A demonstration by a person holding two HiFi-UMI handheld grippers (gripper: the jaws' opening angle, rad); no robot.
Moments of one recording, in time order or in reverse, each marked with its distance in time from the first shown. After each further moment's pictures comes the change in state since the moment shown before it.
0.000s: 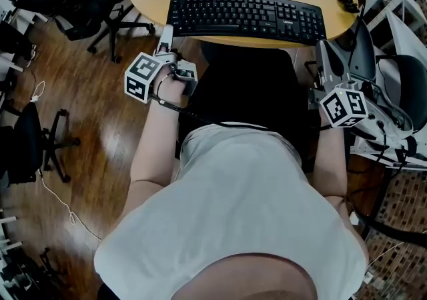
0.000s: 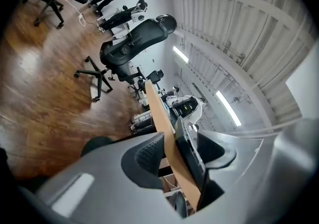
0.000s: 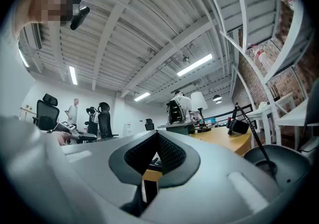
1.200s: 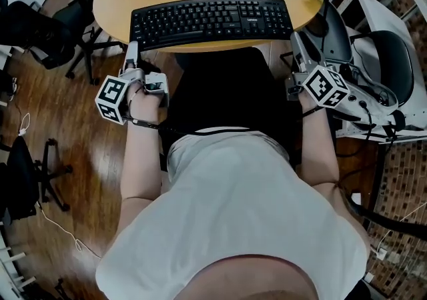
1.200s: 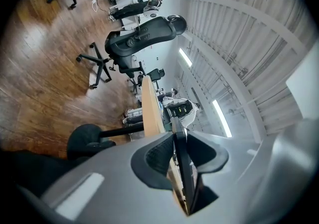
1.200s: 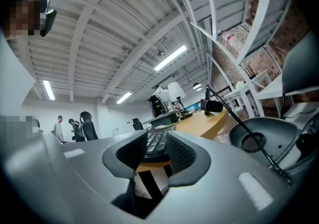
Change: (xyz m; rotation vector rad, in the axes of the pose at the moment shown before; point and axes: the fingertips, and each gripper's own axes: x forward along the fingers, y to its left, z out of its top) left arm -0.005 -0.022 -0.004 -0.176 0.003 -0.082; right arm -0.010 -0.063 -0.030 0.243 0.049 -0.173
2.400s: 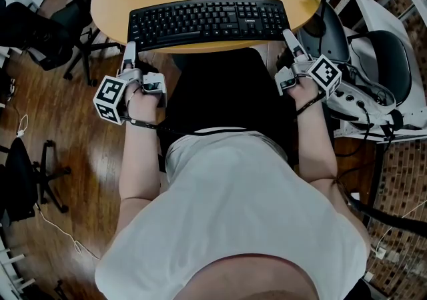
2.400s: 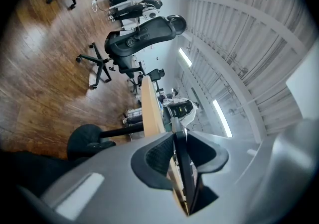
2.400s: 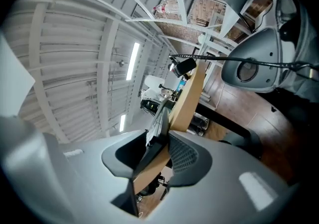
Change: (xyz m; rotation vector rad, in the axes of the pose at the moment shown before) left arm 0.001 0.000 0.000 0.002 0.001 -0.002; right arm 0.020 -0.015 -0.035 0.693 0.021 0.053
